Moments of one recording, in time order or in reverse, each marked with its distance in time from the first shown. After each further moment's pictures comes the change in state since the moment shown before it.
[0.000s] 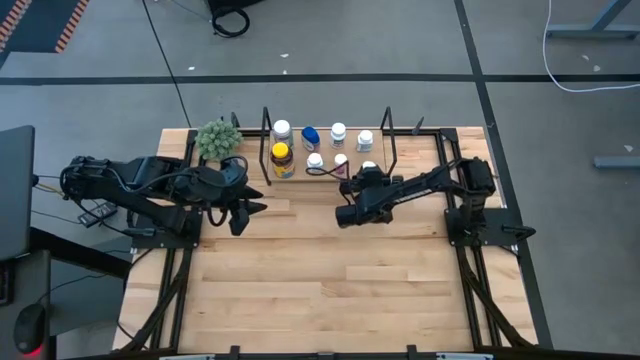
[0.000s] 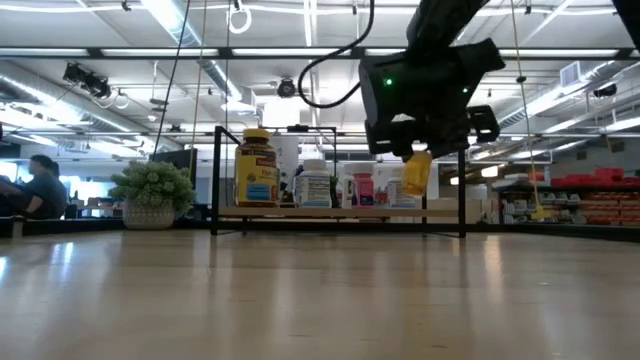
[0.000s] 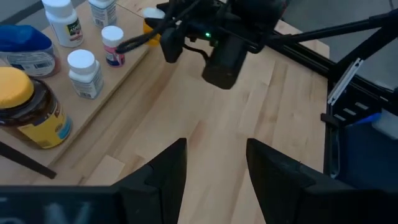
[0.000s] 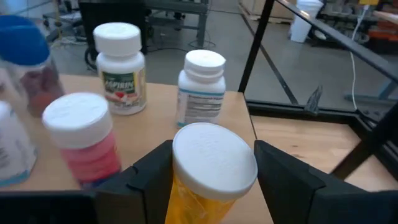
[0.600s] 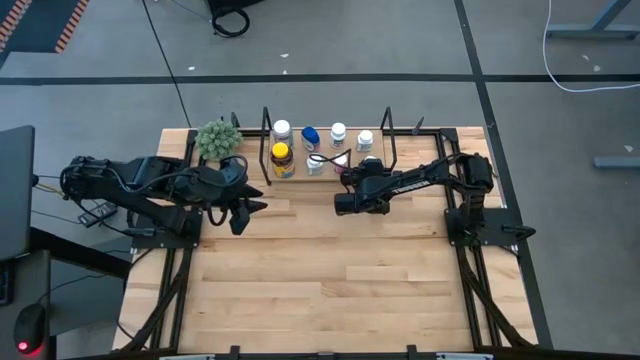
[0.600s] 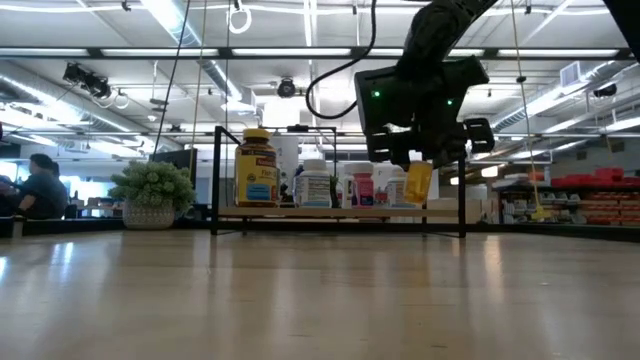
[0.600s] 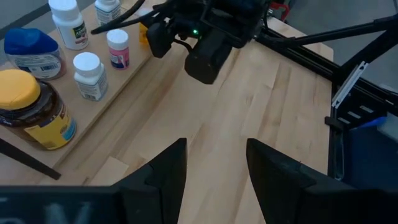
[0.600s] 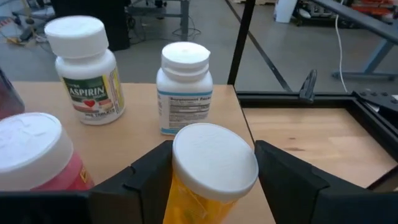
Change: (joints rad) left arm 0.000 0.000 0.000 0.001 -0.019 -0.001; right arm -0.100 0.000 -0.011 0.085 -0.040 -0.024
